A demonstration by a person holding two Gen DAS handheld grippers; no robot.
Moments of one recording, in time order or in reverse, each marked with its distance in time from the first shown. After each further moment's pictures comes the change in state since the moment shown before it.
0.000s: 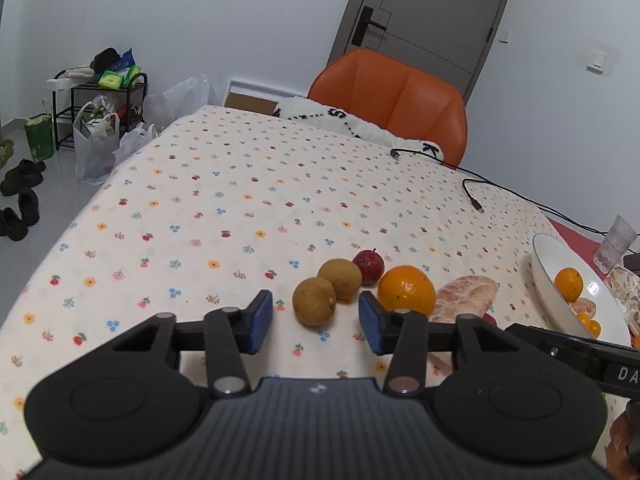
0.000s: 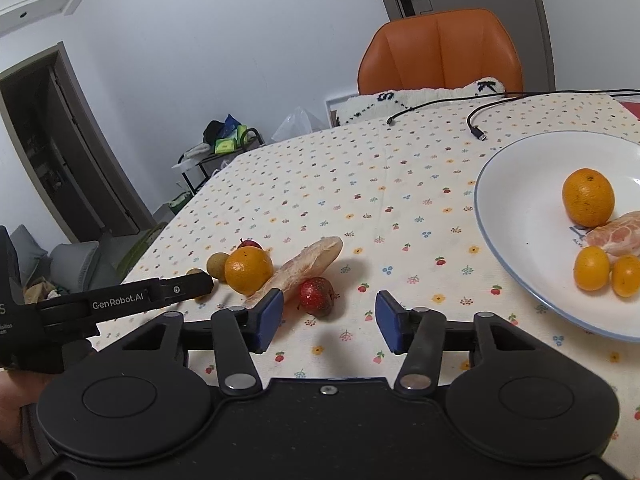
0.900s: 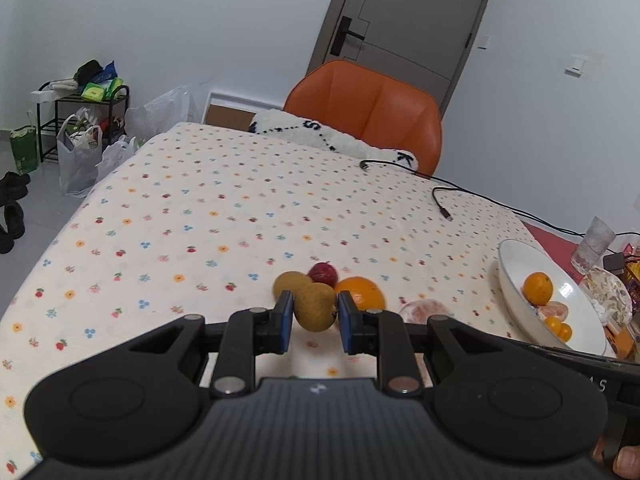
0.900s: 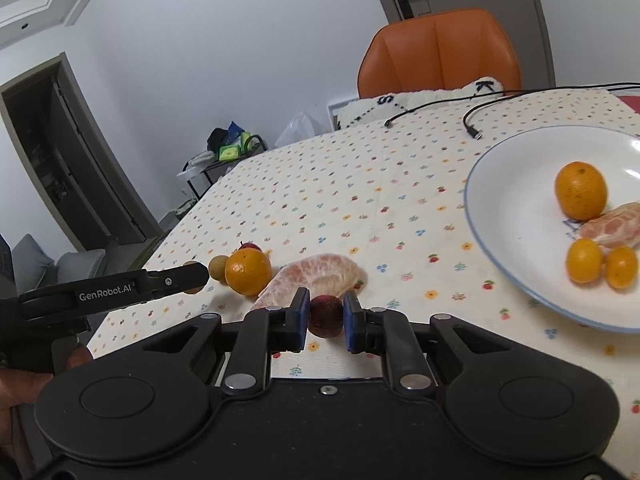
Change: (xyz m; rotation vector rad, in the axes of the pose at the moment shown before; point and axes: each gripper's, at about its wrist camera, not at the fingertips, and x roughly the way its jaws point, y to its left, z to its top) left arm -0.015 -0.026 0.005 0.022 -0.025 -0.055; right arm -0.012 -0.009 -0.003 0.023 -0.026 0.024
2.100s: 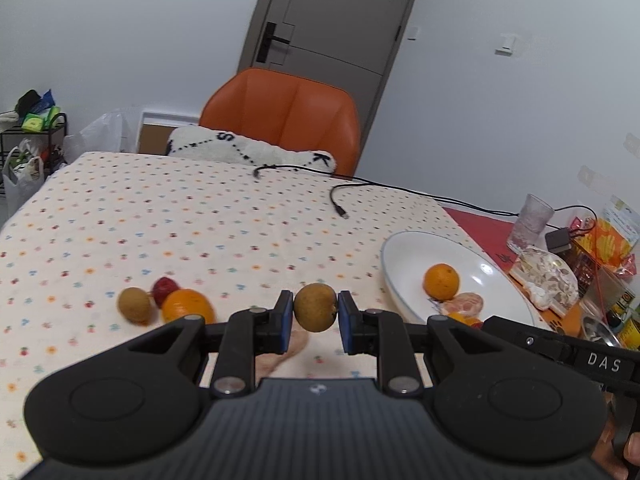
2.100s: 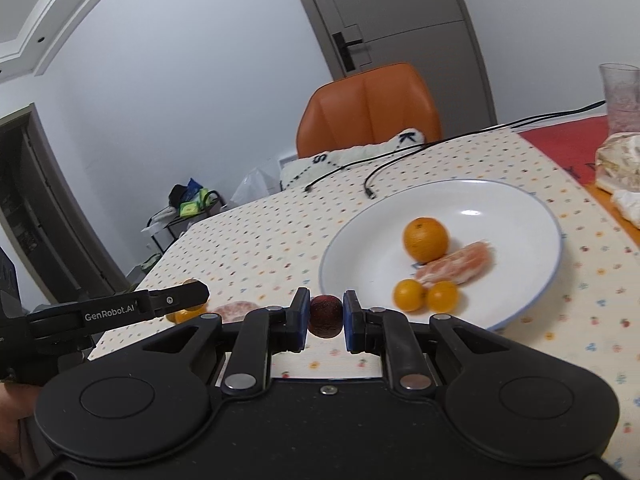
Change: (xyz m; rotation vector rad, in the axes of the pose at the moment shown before) left arm 0.000 -0.096 -0.004 0.106 -0.014 -0.140; right arm -0.088 -0.058 0.003 0.071 -0.155 -0.120
